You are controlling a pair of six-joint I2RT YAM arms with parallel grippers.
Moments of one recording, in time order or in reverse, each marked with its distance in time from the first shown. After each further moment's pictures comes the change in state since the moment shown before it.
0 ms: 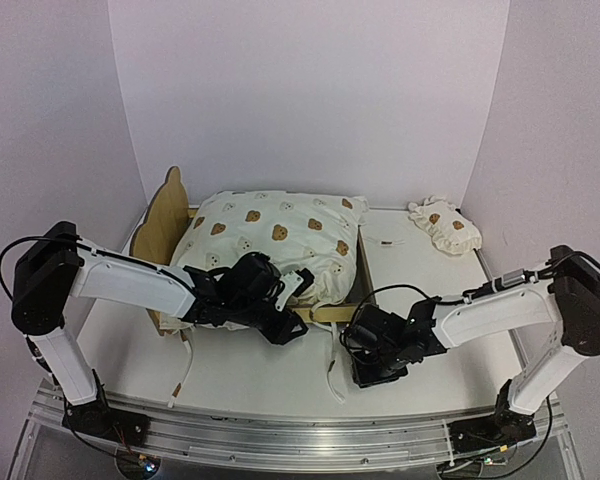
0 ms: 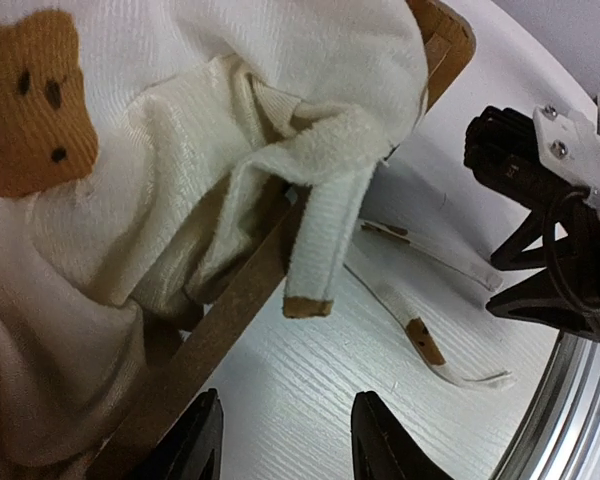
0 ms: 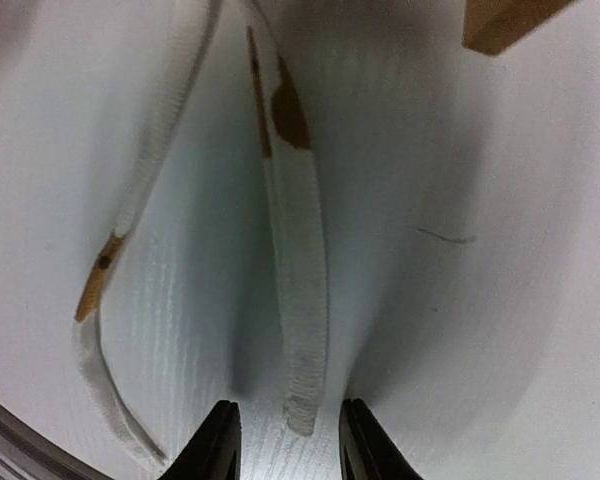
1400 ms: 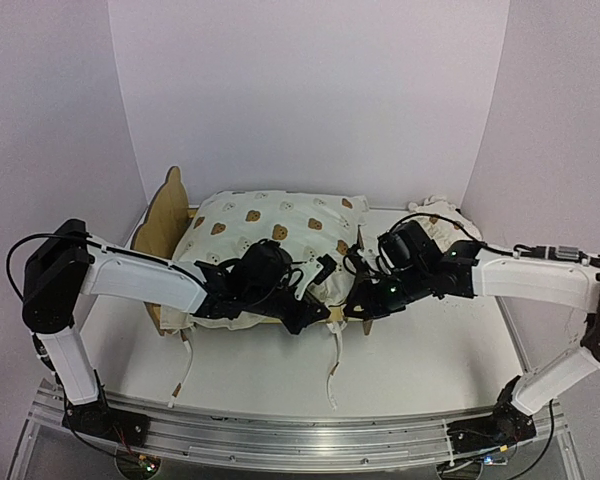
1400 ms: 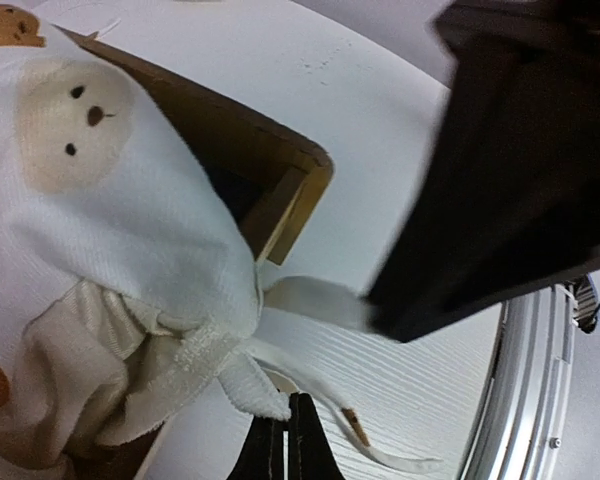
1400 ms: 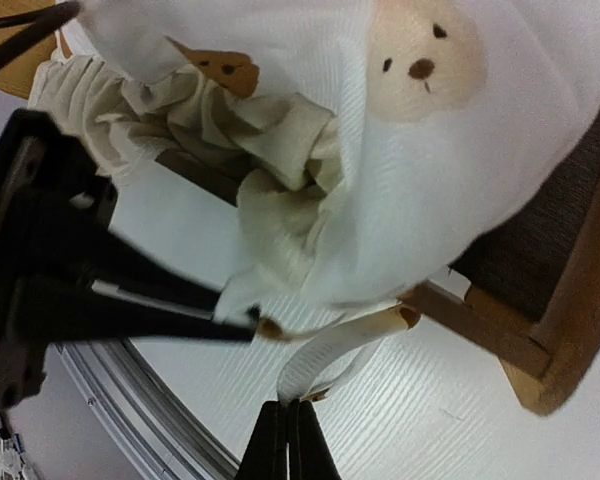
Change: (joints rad) left arm -0.013 0.055 0.098 0.141 0.159 0.035; right arm -0.279 -0.141 0.199 0.050 -0.351 -0.399
